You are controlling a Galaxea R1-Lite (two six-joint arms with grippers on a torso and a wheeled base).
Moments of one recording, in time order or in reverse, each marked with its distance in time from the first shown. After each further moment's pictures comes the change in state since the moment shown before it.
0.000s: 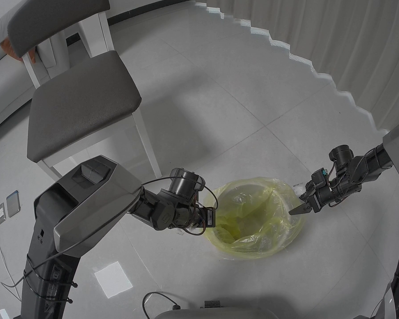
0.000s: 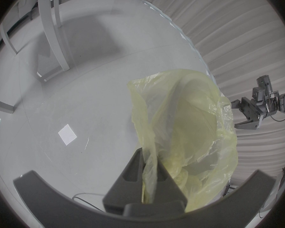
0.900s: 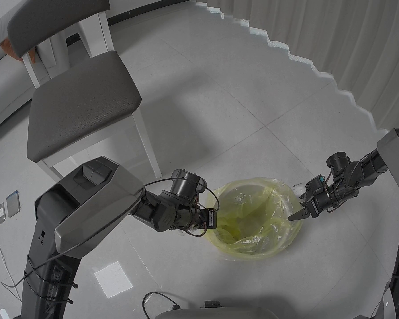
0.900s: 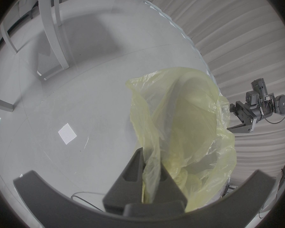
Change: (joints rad) left arm -0.006 0.002 0.006 0.000 0.004 -0.007; right arm -0.007 0.050 -0.003 0.000 0.000 -0.010
